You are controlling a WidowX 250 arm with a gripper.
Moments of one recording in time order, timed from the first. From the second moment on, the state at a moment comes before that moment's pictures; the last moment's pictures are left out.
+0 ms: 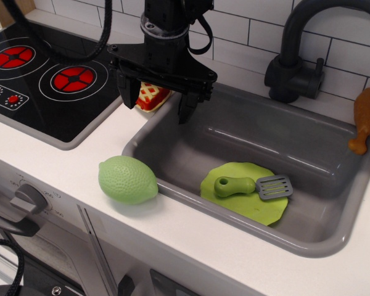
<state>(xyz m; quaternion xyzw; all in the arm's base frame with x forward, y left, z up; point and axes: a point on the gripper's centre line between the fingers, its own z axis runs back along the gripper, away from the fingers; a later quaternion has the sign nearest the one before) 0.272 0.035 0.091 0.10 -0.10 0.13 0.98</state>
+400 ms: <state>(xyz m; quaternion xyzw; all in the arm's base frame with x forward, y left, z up) 0.269 0.034 0.084 0.10 -0.09 0.13 0.98</state>
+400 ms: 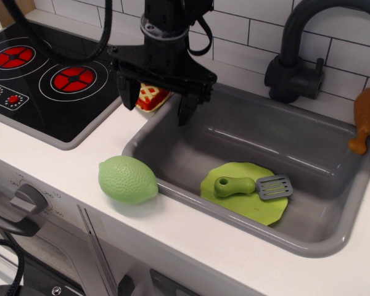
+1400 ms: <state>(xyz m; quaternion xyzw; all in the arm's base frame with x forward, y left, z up) 0.277 -0.050 0.016 0.02 -0.06 -0.37 0.93</state>
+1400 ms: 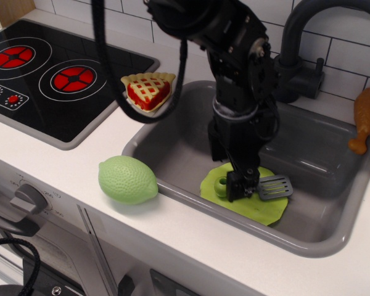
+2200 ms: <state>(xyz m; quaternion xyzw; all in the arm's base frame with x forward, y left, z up) 0.278 -0.057 -0.007 0.03 -0.06 -0.38 0.92</state>
